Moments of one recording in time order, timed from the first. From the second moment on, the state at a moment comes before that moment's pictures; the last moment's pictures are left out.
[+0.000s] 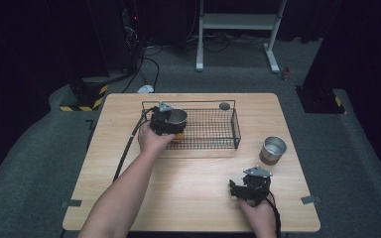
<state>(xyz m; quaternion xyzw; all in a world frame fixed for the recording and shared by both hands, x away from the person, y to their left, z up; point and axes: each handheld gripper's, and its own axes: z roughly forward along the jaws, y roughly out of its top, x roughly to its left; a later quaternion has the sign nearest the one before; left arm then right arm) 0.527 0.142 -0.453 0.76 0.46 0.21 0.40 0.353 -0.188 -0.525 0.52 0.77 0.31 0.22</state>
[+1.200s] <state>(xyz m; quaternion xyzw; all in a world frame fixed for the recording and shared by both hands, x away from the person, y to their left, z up) 0.518 0.143 -0.455 0.76 0.47 0.21 0.38 0.353 -0.188 -0.525 0.52 0.77 0.31 0.22</state>
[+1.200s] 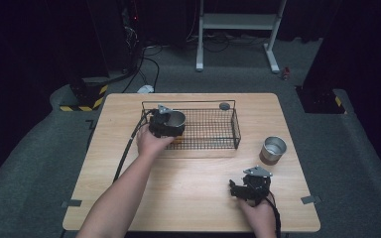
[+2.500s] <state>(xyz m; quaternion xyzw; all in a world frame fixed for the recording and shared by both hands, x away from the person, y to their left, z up) 0.487 0.162 -0.430 0.74 0.45 0.23 0.45 0.353 -0.188 -0.525 0.52 0.77 0.31 0.22</state>
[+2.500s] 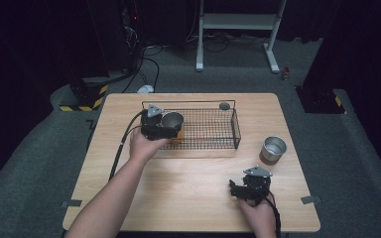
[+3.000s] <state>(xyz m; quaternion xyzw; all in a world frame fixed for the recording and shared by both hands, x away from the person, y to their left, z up) 0.461 0.179 -0.427 0.75 0.43 0.21 0.45 0.353 -0.188 -0.525 0.52 0.77 0.31 0.22</state>
